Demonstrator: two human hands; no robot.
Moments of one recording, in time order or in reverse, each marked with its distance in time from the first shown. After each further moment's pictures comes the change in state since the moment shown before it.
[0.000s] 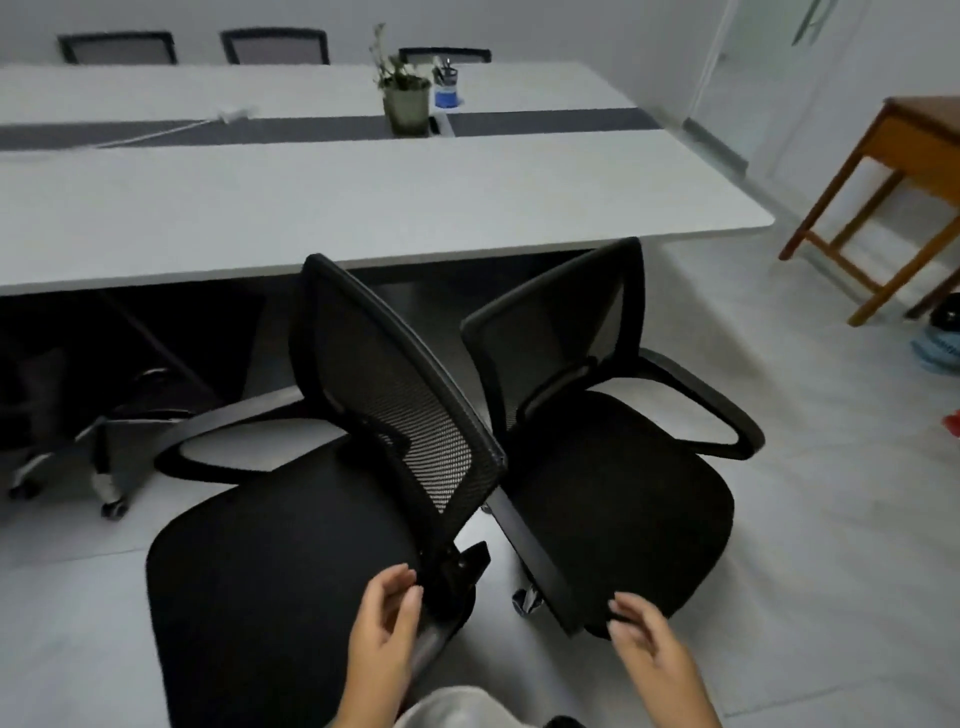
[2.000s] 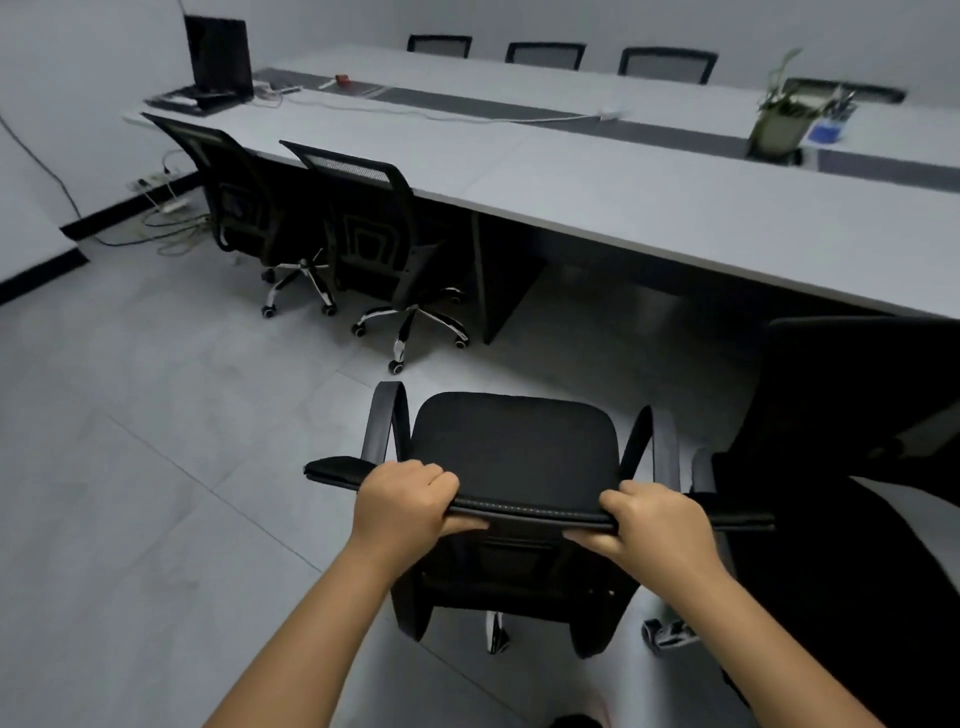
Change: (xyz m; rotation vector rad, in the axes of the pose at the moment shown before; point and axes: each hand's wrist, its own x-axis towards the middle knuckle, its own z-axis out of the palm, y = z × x) left_hand -0.124 0.043 -0.188 1.457 0.539 0.791; right_hand -0.094 -0.103 0.139 -1.227 -0.343 -1.400
